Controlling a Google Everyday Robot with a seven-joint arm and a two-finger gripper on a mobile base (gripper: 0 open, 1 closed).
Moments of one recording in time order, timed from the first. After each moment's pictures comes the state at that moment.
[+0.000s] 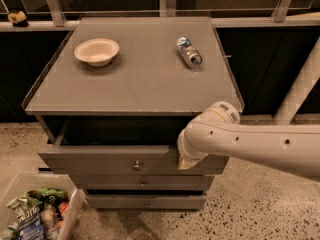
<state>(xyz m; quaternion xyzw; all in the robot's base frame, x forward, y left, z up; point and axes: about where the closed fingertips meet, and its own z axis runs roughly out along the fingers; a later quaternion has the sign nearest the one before) 0.539 -0.096 0.620 -0.72 0.67 -0.07 0.18</state>
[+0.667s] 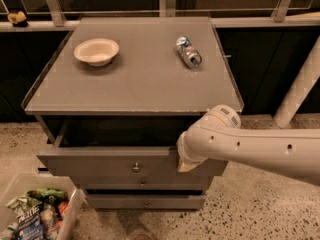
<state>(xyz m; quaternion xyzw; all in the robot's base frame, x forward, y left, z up) 0.531 -0.097 0.616 -0.72 0.66 -0.08 0.19</state>
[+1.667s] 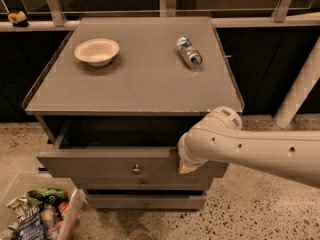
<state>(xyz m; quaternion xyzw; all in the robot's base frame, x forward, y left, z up) 0.526 -0.097 0.619 -0.72 0.66 -0.08 0.19</state>
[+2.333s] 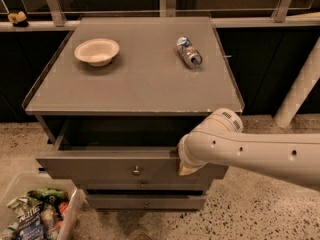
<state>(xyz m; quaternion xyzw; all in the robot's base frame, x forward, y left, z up) 0.521 -0.096 0.619 -0.72 0.66 -0.08 0.19</state>
